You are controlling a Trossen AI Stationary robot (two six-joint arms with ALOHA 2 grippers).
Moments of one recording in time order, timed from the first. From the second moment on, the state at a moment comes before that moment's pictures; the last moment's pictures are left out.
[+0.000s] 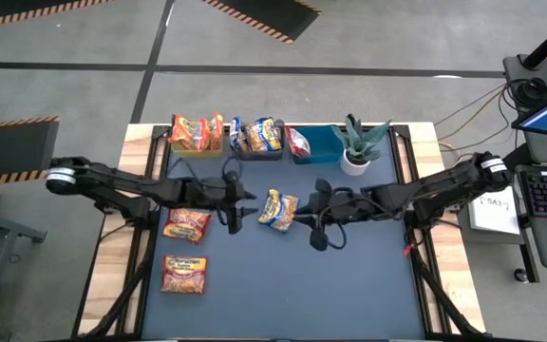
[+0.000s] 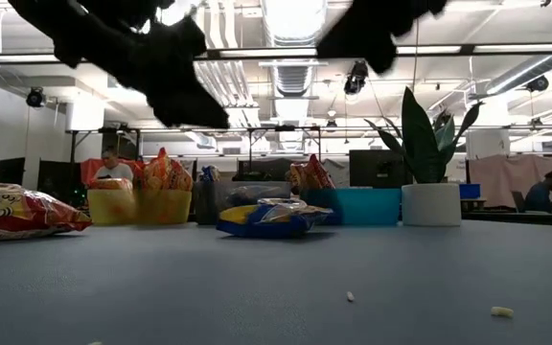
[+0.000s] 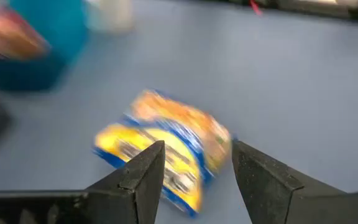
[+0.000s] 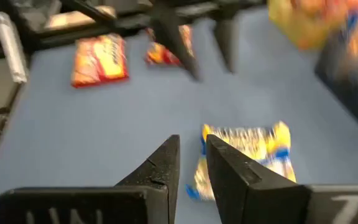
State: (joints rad) left arm -0.02 1.28 0.62 0.14 -0.10 -0.15; right arm 0.20 1.37 0.95 -0.09 0.23 0.28
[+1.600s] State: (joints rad) left arm -0.03 1.77 0.62 0.42 -0.09 -0.22; right arm -0.05 1.84 0.57 0.83 0.17 0.89
